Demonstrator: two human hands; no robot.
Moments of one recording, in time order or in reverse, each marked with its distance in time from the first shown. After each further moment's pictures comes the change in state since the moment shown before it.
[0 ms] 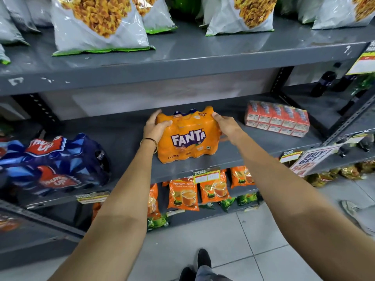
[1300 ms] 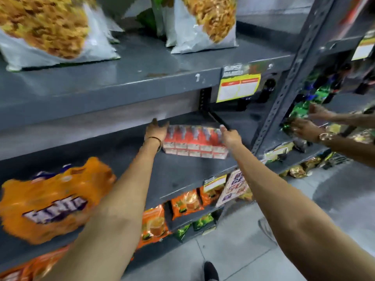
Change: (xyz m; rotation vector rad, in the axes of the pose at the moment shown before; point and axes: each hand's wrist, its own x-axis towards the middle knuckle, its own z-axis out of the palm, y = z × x) left_hand 0.055 0.106 0.339 0.388 -0.106 0.069; right_hand 0.137 0.080 -0.301 -0.022 0.407 0.030
